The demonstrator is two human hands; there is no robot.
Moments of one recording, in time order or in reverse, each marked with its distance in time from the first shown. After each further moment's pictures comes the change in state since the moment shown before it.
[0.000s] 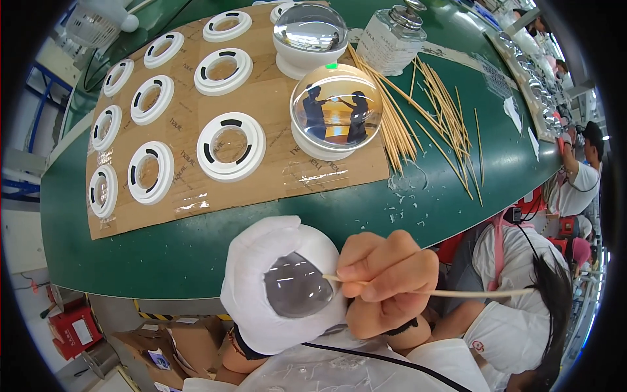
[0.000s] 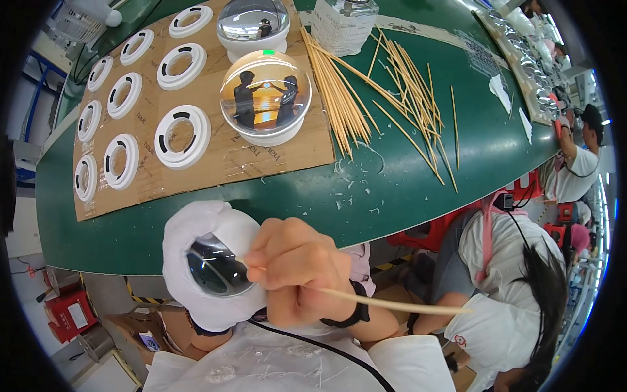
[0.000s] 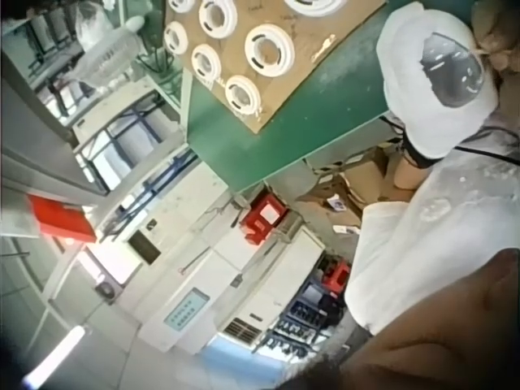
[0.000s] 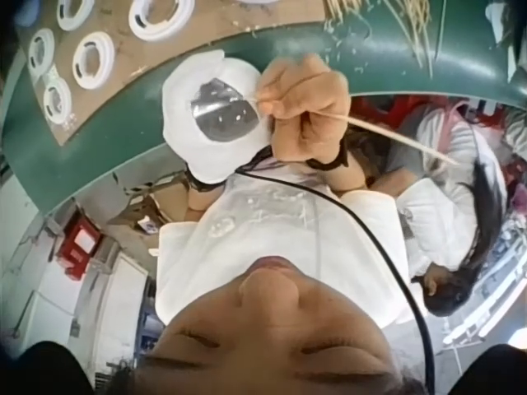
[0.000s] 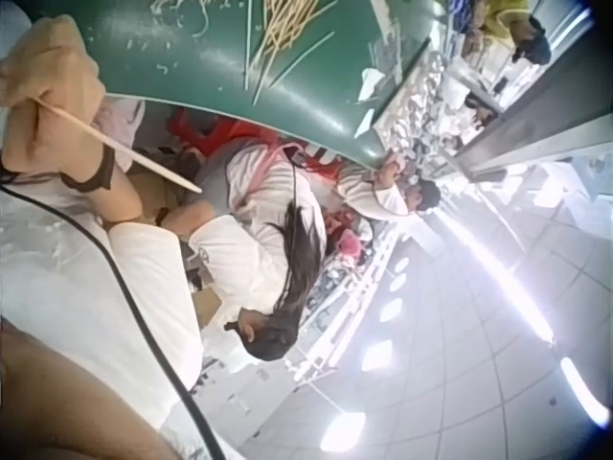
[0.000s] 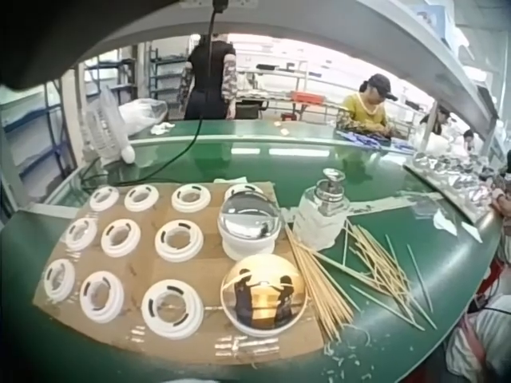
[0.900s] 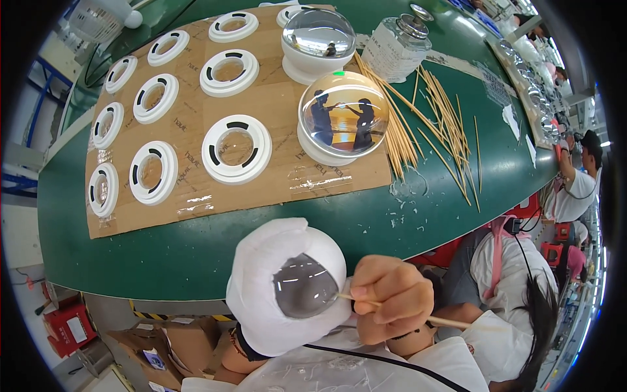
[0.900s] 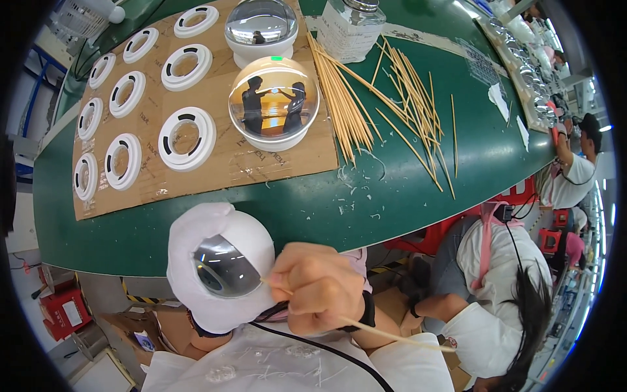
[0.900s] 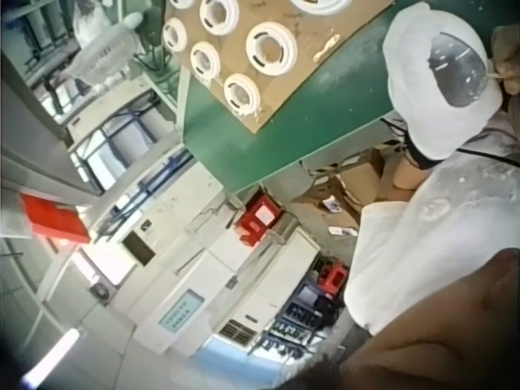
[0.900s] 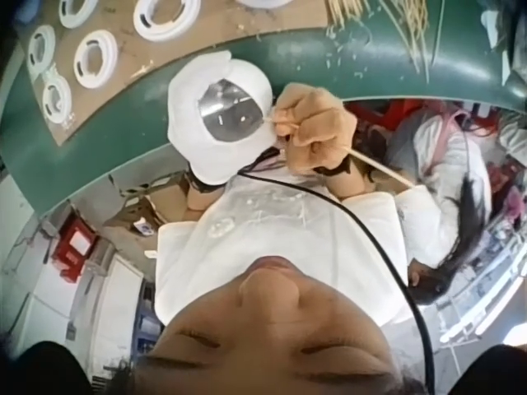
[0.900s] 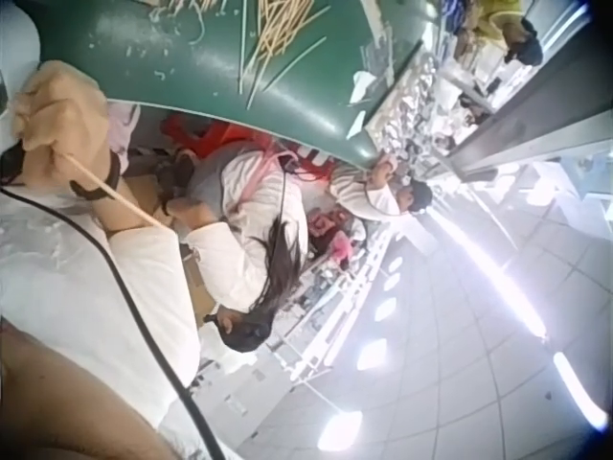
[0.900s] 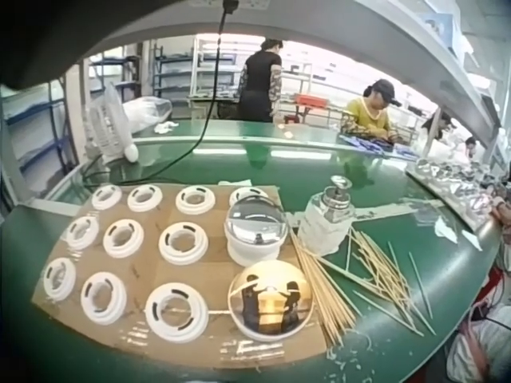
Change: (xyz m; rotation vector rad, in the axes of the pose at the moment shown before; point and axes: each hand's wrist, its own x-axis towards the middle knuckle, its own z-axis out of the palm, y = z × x) left_hand 0.004 0.002 -0.005 0.011 -0.040 -0.030; right_hand -0.020 0.004 -0.011 -0.060 -0.050 -0.099
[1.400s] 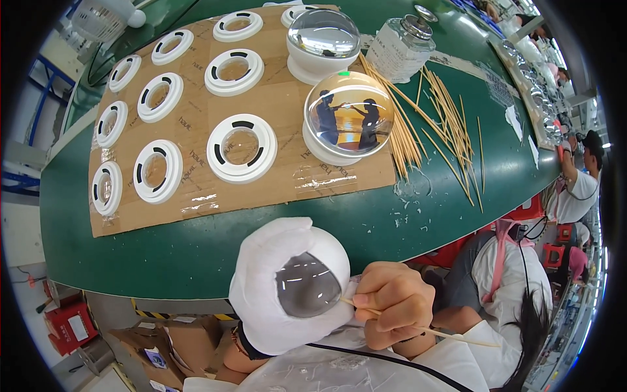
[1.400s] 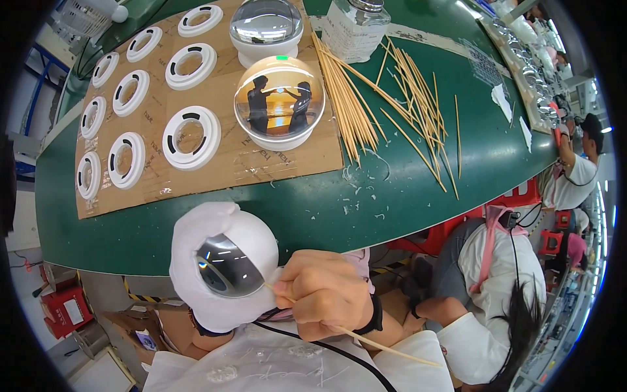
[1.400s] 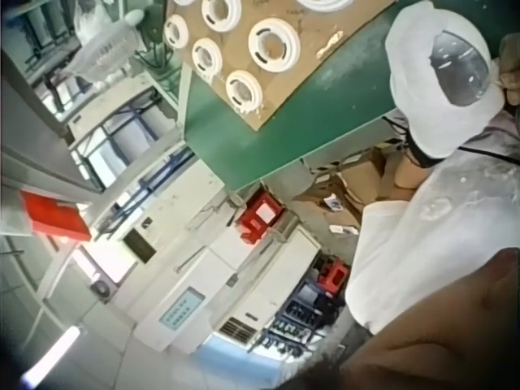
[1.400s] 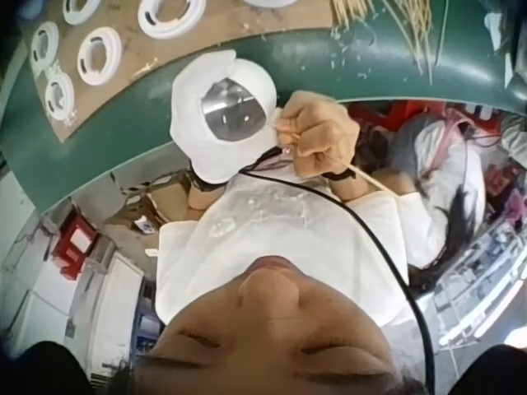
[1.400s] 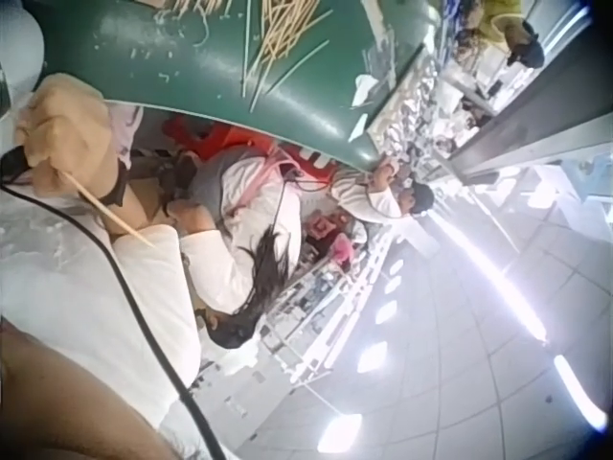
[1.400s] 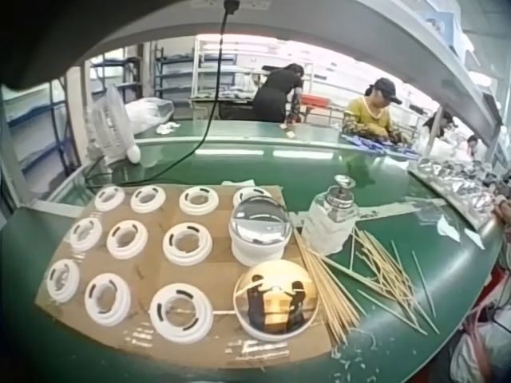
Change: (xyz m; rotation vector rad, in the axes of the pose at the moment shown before) left_hand 0.000 0.001 -0.002 0.019 0.003 -0.017; right_hand 0.007 -0.009 -0.007 -0.044 -0.122 0.024
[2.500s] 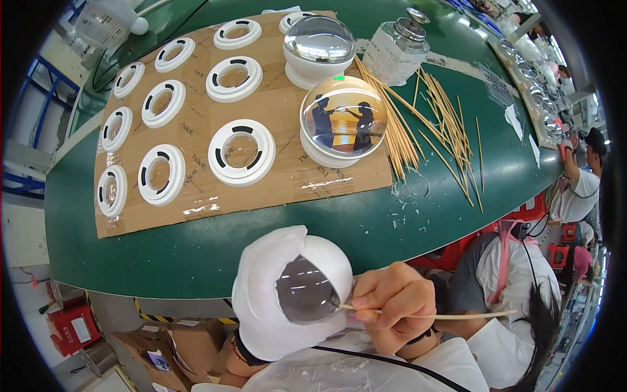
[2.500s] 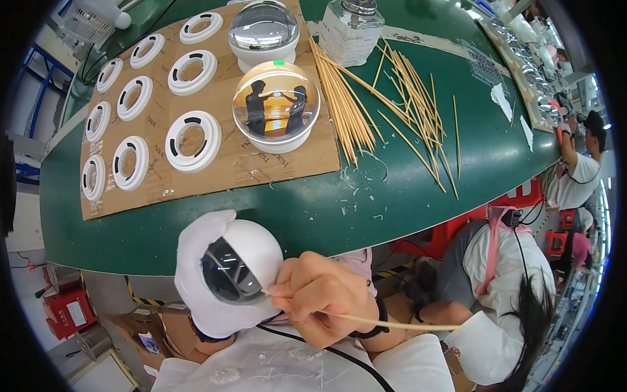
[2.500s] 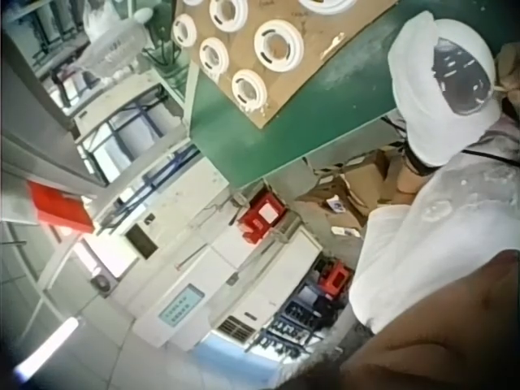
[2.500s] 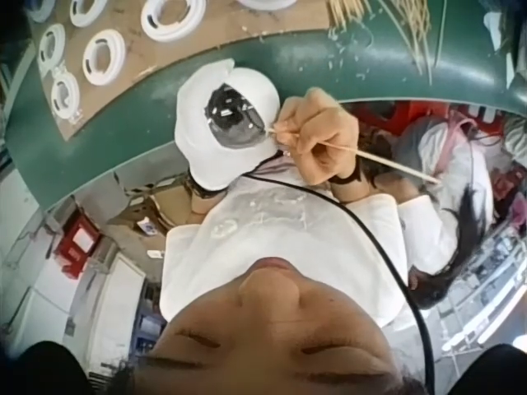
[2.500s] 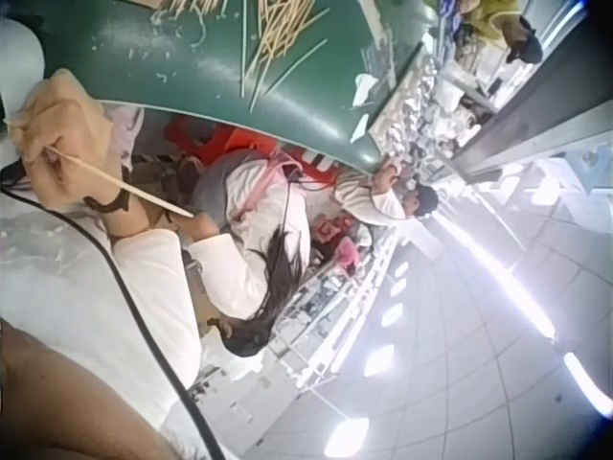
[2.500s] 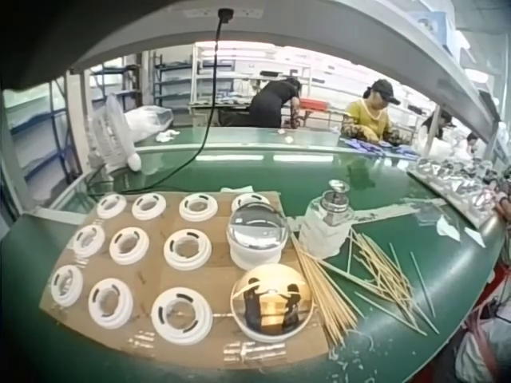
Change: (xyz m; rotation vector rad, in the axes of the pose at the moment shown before) left_hand -0.005 0.006 -0.005 0.098 -0.057 0.003; right_hand -0.006 -0.014 0.001 0.141 0.032 0.210
